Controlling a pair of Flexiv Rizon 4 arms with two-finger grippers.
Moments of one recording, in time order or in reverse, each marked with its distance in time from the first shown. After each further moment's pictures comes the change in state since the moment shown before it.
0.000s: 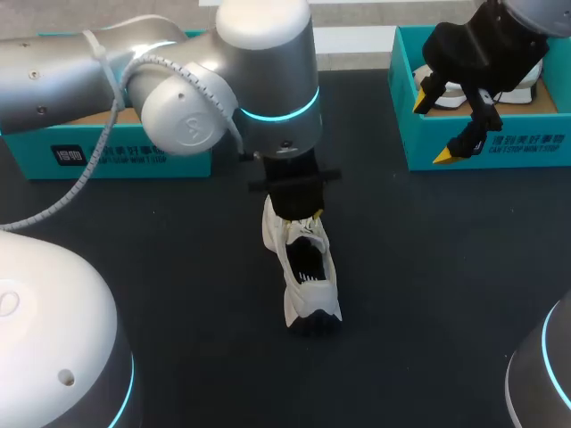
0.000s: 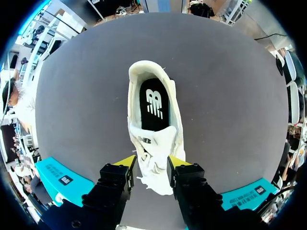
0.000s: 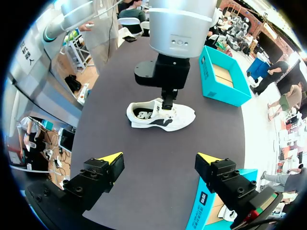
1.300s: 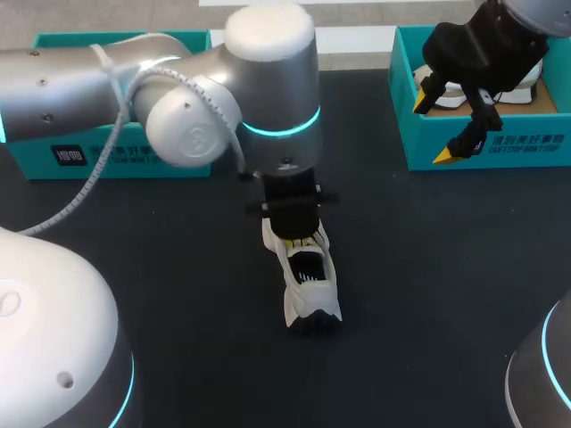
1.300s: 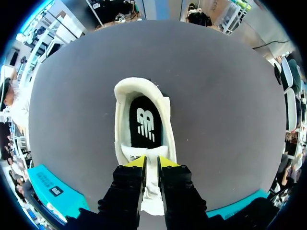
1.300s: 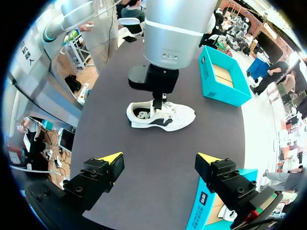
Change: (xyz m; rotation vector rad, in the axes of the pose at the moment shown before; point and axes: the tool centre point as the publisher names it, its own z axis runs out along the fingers) left arm 0.013 -0.034 0.027 0.085 0.054 -0.032; right arm 0.000 0.000 0.000 0.000 0.000 0.000
